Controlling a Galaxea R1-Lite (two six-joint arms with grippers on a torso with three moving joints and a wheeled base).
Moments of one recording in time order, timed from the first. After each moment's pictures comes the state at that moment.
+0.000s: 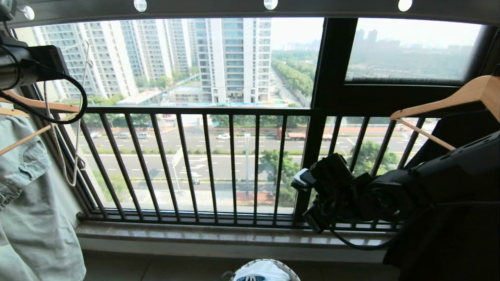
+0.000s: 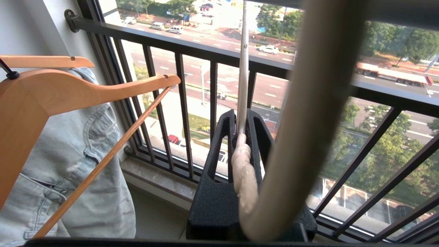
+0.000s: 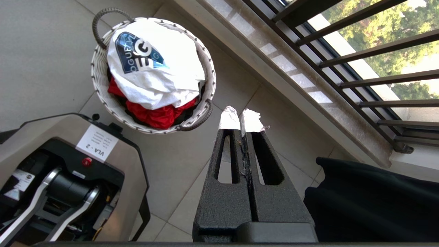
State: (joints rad) left arm 0.08 1.57 -1.51 -0.01 0.25 -0.05; right arm 0.50 2.01 -1.08 -0.03 -0.18 -0.19
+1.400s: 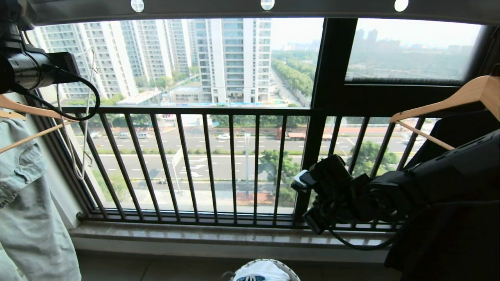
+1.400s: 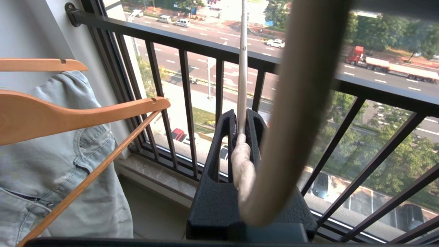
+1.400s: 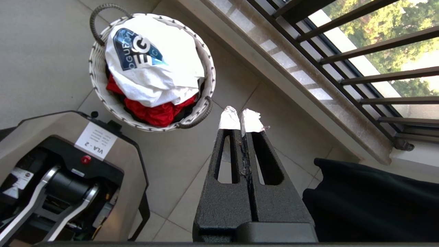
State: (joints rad) left arm 0.10 1.70 -1.61 -0.01 0.25 -0.05; right arm 0.49 2.02 -1.08 -0.03 -0.18 -0.19
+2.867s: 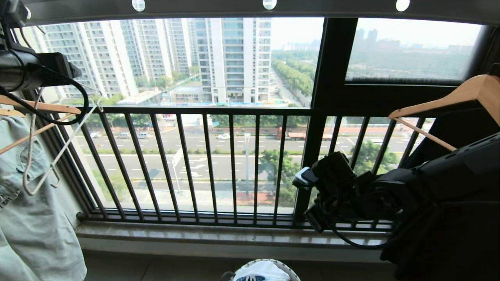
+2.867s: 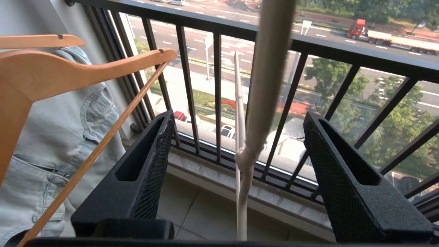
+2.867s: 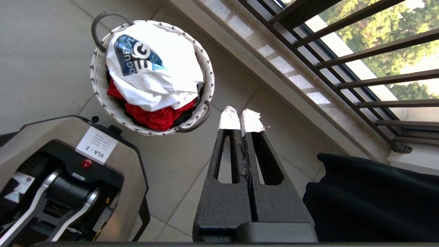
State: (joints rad) left arm 0.08 1.59 -1.58 0.14 0.25 -0.05; right arm 0.49 1.99 -1.08 -0.03 -0.18 -0.20
